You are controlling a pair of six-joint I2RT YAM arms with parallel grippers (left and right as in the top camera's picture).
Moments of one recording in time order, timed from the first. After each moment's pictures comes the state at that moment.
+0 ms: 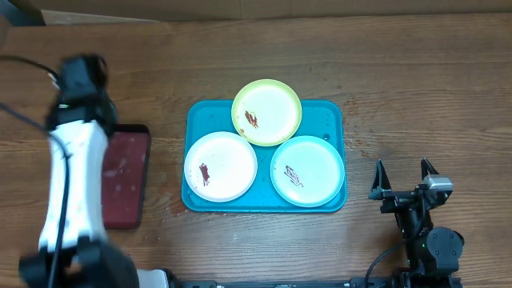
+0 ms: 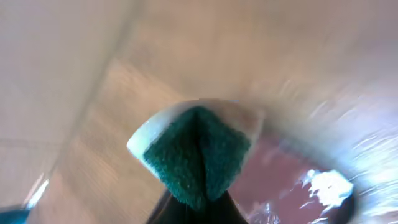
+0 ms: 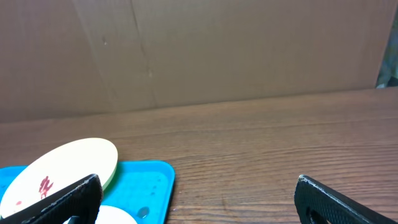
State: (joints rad) left arm 0.23 1.56 1.39 -0.78 -0.52 -0.07; right arm -0.01 0.01 0.02 -0.03 -0.07 0.12
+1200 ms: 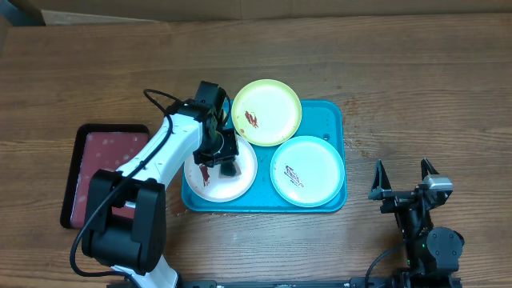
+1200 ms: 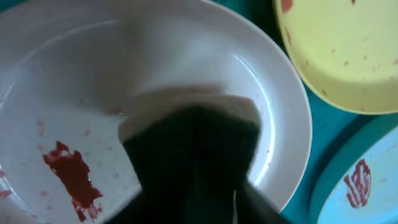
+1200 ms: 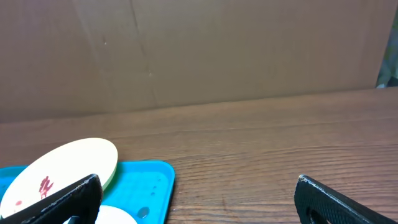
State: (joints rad) left arm -0.27 1.81 1.20 -0.86 0.19 -0.46; right arm -0.01 0.01 0.02 -0.03 -0.07 0.12
